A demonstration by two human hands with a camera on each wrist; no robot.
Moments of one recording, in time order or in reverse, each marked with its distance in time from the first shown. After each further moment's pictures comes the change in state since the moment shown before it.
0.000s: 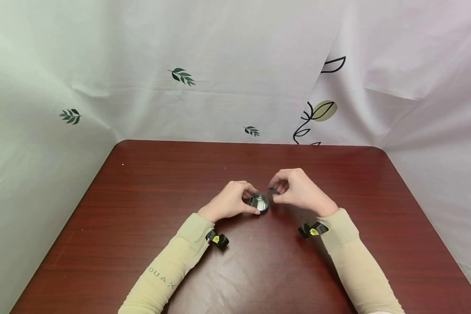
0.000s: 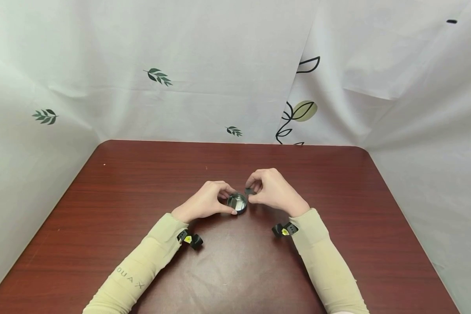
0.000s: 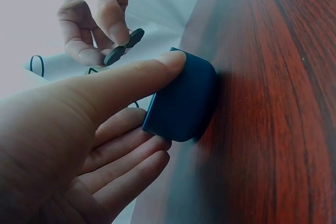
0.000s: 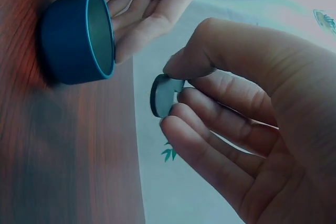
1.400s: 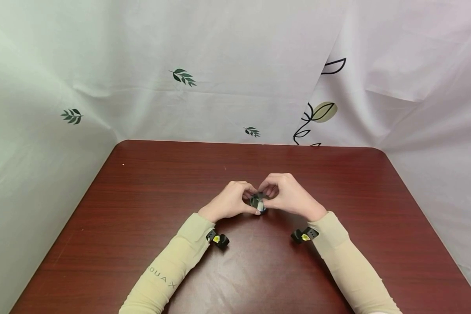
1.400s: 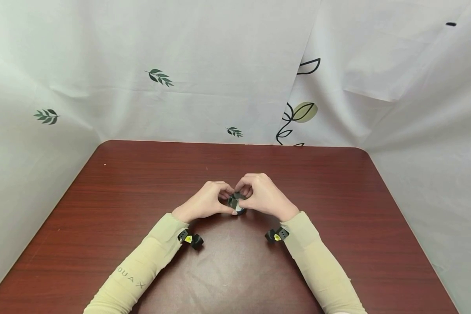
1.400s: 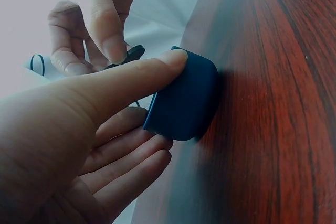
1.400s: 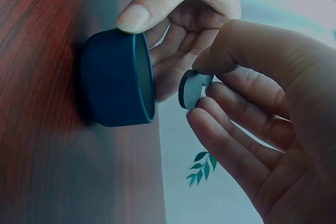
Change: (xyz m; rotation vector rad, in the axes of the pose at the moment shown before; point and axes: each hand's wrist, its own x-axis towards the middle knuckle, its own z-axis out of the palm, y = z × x) left_hand 0.001 0.000 0.000 -0.011 0.005 0.011; right_hand 0.007 -0.005 0.026 0.070 0.018 -0.094
